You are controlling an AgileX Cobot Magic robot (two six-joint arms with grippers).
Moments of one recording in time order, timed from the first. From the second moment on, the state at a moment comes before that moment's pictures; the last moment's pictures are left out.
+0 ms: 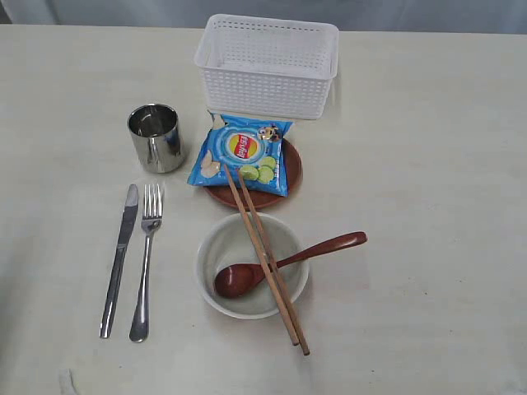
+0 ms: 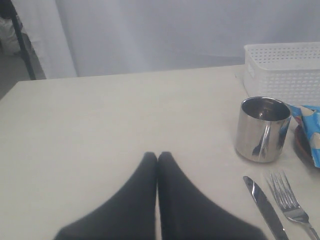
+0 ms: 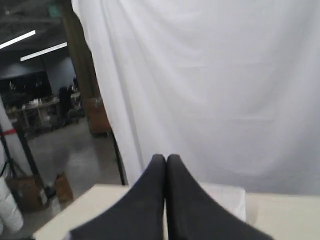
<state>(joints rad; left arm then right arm) -0.11 0.00 0.00 0.11 0.31 -0.07 0.24 0.00 -1.21 0.19 1.14 0.19</state>
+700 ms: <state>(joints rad) -0.11 0.00 0.00 0.11 0.31 -0.07 0.24 0.00 -0.87 0.08 -0.01 0.20</state>
